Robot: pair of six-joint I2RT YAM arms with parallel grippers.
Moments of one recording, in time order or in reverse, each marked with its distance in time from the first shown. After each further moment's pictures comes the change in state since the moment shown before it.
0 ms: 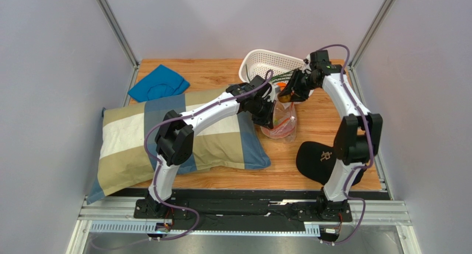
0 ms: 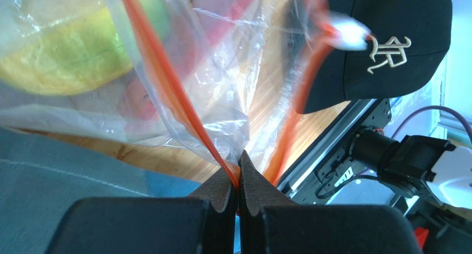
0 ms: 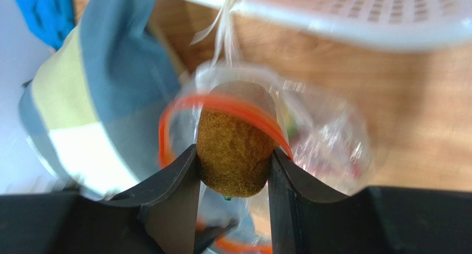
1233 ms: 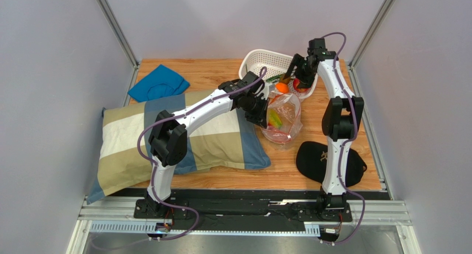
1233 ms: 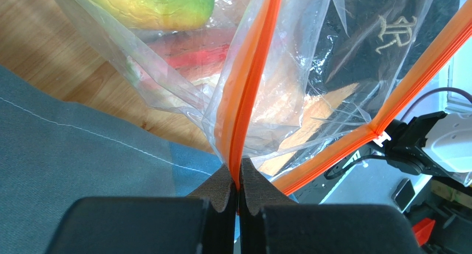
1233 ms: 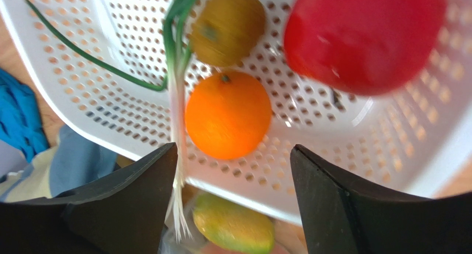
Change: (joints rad) left arm 0.039 -0.044 -0.011 -0.073 0.034 0.071; right arm -0.060 0.388 0.488 -0.048 0.177 0.007
